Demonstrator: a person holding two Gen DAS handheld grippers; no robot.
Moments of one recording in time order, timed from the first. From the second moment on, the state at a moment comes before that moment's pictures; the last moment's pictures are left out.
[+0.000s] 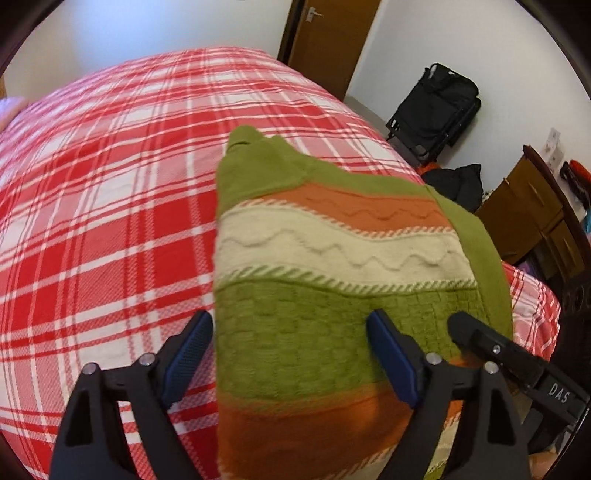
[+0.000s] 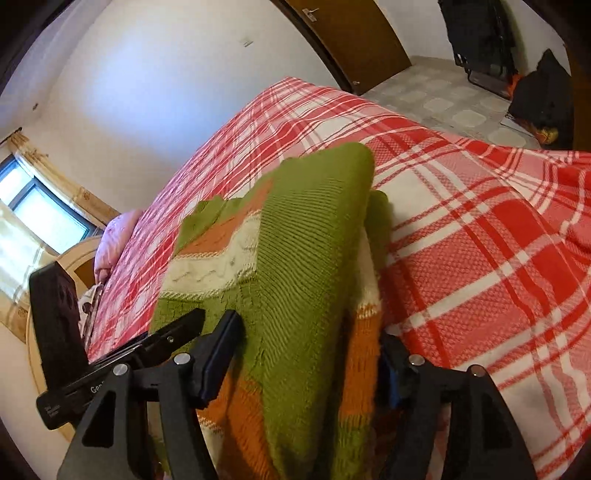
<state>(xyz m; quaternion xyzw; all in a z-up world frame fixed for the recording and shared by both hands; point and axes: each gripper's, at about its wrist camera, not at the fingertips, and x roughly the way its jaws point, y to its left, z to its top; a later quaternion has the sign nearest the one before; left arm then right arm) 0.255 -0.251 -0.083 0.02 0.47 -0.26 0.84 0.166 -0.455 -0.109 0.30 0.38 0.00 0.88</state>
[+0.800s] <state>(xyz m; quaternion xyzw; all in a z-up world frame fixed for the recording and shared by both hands) 0.251 -0.277 -0.032 0.09 0.36 -0.23 0.90 0.145 -0.419 -0.042 0.19 0.24 -0.01 0.95</state>
